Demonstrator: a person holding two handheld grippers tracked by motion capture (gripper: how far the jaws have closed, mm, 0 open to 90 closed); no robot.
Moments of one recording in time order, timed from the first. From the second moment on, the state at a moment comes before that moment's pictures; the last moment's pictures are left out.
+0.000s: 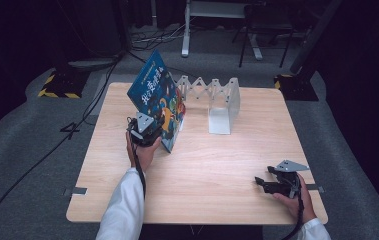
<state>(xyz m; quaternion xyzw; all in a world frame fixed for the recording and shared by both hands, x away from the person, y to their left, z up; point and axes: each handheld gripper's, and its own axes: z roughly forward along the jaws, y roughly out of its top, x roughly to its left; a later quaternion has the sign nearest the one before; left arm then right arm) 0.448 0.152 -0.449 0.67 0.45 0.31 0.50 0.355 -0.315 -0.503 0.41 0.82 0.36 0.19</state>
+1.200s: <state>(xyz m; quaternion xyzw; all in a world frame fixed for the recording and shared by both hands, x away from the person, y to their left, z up) 0.424 0.189 -0.424 0.76 0.37 0.25 0.48 0.358 -0.312 -0.486 0.41 0.82 0.36 0.18</state>
